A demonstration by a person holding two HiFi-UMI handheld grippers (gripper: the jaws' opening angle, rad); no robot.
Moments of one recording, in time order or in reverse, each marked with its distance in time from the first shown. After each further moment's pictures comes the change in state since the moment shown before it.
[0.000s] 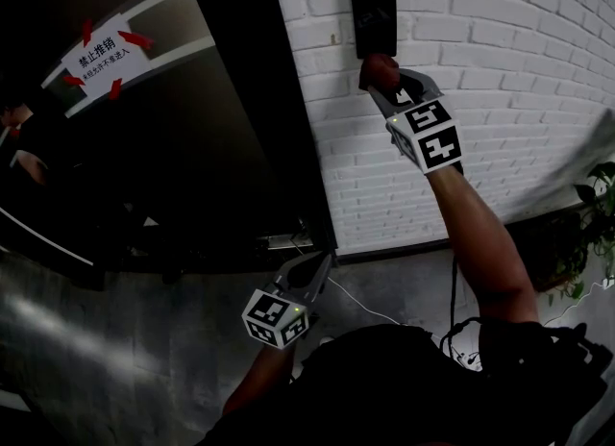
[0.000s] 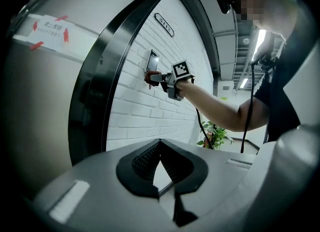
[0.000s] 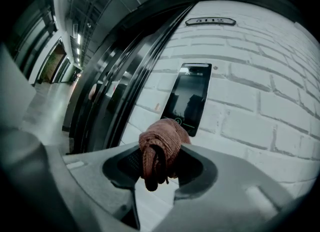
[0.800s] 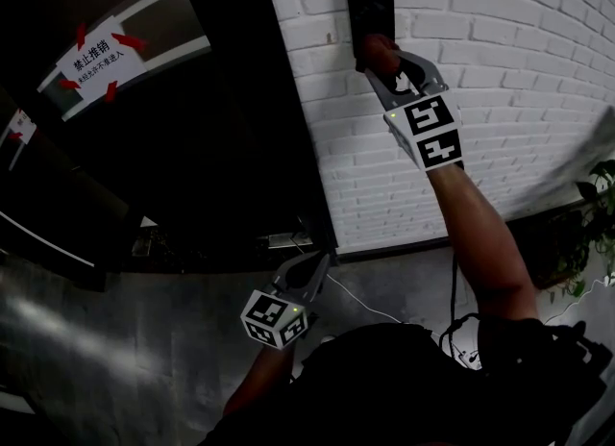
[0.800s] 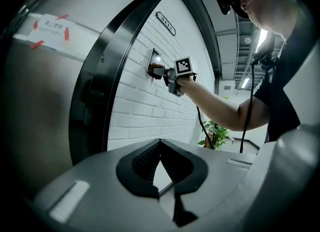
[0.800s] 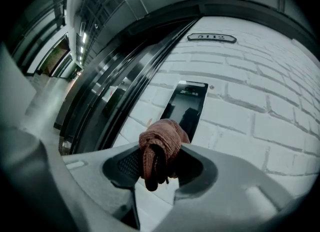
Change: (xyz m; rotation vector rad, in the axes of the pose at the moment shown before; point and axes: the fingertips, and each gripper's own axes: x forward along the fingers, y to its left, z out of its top) left arm 0.006 0.006 -0.001 -0.009 0.010 0.008; right arm -0.002 -0.015 0.031 -0.073 -0.117 -0.072
